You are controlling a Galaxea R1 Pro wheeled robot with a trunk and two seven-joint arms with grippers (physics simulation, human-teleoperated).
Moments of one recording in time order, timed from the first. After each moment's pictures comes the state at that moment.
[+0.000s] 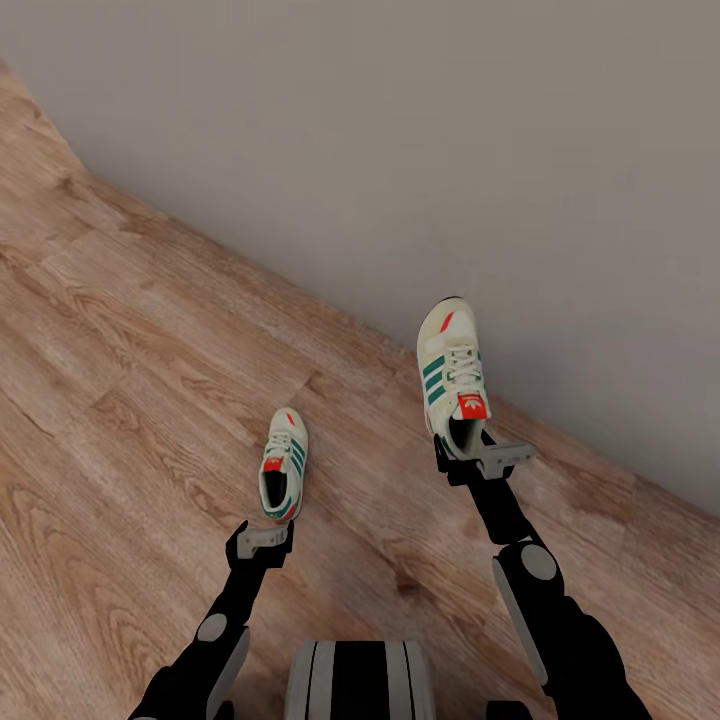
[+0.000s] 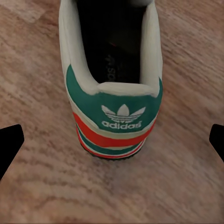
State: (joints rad) left arm -0.43 -0.06 -0.03 -0.69 0.03 -0.40 0.00; right arm -0.36 0.01 0.10 -1.42 0.06 -0.10 0.02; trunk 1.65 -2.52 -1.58
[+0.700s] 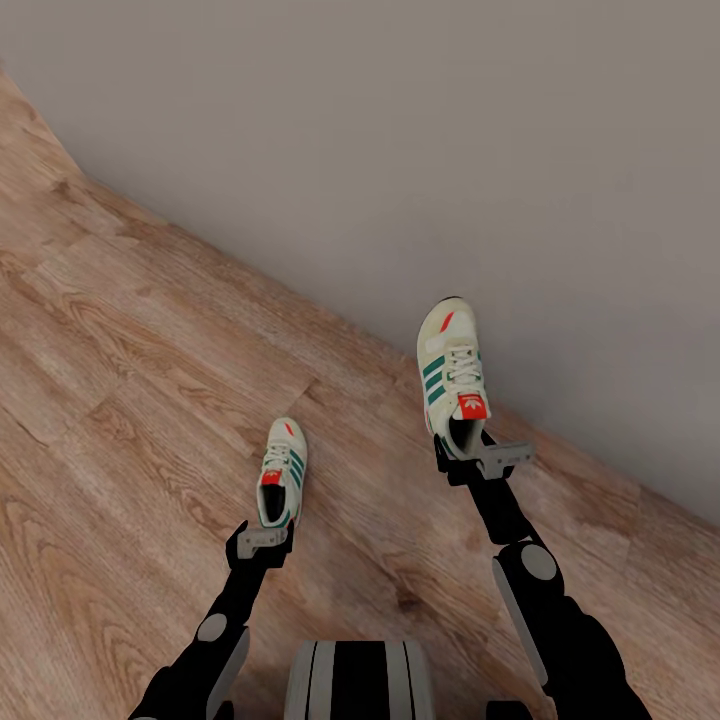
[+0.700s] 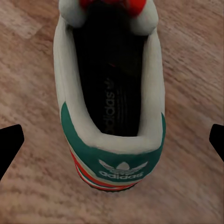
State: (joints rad) left arm -0.43 -0.06 -0.03 -0.69 0.03 -0.40 0.00; right arm -0.36 0.01 0.10 -1.42 0.06 -0.10 0.02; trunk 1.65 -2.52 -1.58
